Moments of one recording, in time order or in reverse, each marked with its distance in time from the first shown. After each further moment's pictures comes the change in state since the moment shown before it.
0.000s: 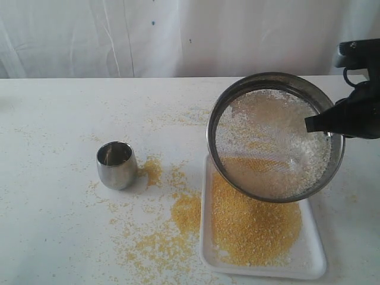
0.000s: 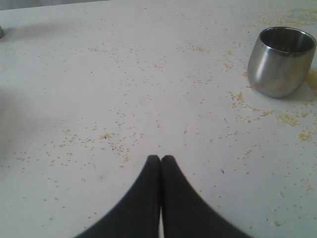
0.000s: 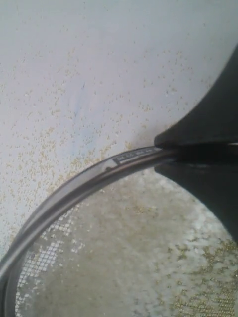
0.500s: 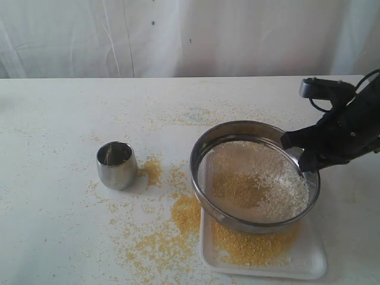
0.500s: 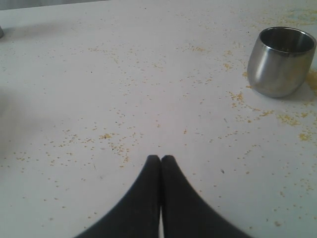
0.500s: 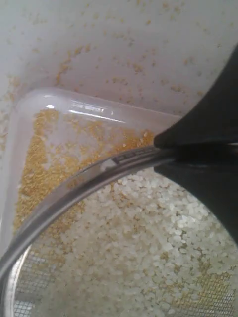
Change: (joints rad) left arm 0.000 0.000 0.000 0.000 0.000 0.000; right arm 0.000 0.316 -0.219 0.019 0.423 0.145
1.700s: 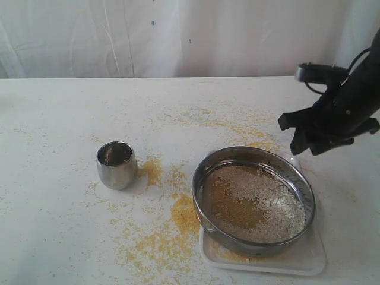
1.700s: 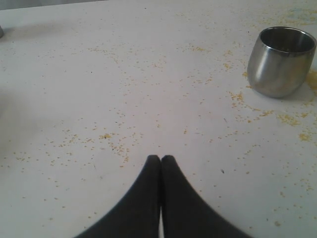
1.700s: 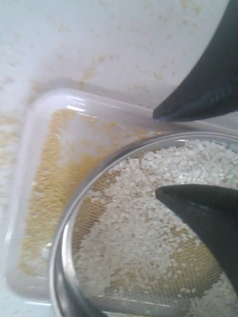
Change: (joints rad) left arm 0.000 0.000 0.000 0.000 0.000 0.000; right arm 0.000 0.050 -0.159 -0.055 0.101 0.053
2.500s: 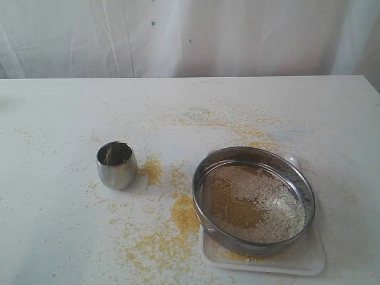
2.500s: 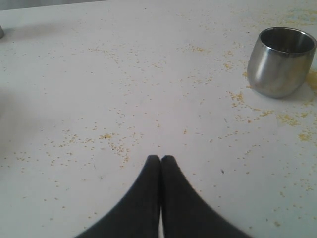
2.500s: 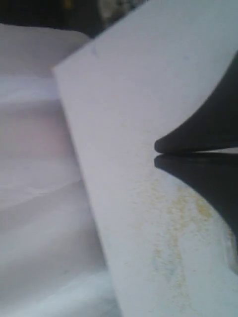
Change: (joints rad) left arm 0.000 0.000 0.000 0.000 0.000 0.000; right arm -0.146 -0.813 0.459 -0.116 -0.594 0.239
